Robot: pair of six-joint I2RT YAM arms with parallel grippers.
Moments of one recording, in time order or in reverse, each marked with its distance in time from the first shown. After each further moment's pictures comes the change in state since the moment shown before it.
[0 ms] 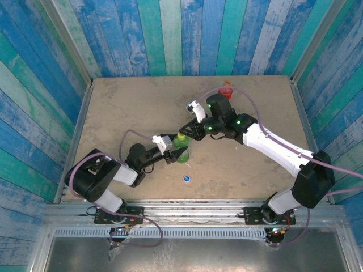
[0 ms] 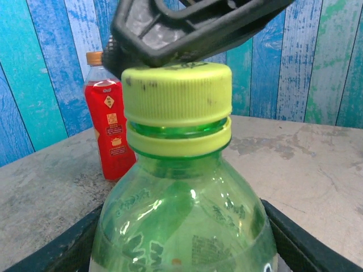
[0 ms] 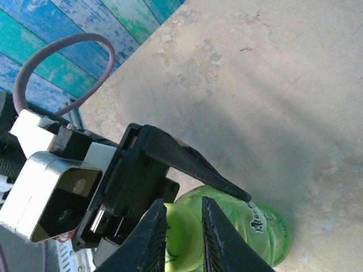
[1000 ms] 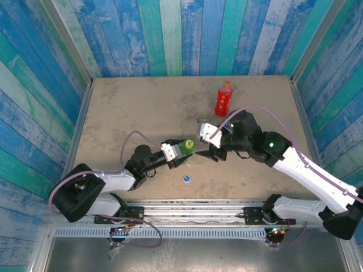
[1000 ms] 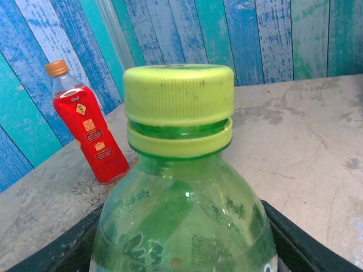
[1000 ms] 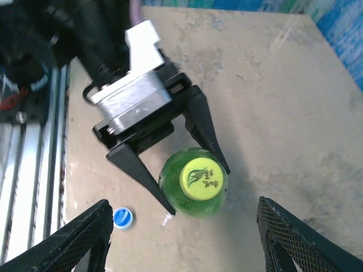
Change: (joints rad) left arm -0.137 -0.238 0.027 -0.390 -0.098 0.282; right arm 0.132 -0.388 -0.097 -0.275 0.213 -0.735
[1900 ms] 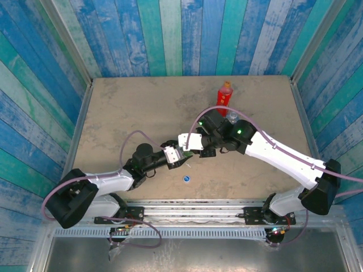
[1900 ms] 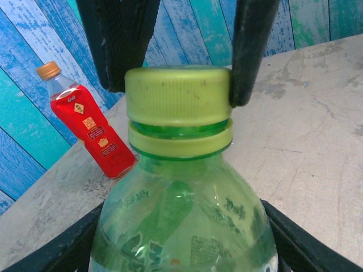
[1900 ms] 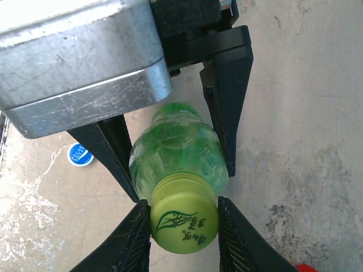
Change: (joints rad) left arm -0.017 -0.063 0.026 -0.153 -0.019 0.130; right arm 0.082 0.310 0.206 -0.180 0.193 -0.278
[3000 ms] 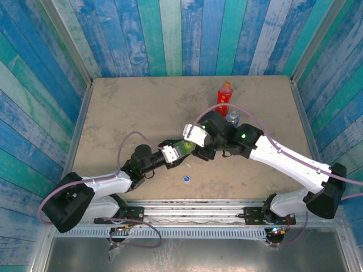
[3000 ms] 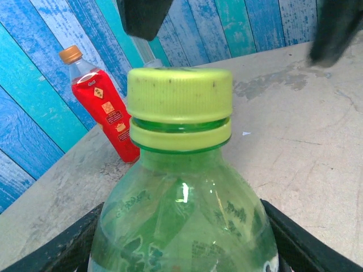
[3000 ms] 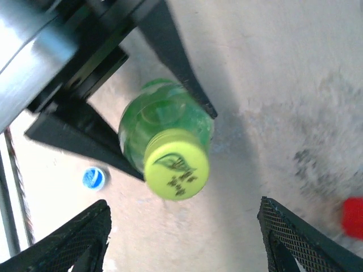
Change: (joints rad) left arm 0.002 -0.048 -0.018 -0.040 -0.074 -0.009; right arm 0.018 -0.065 -0.060 0.030 0.103 0.345
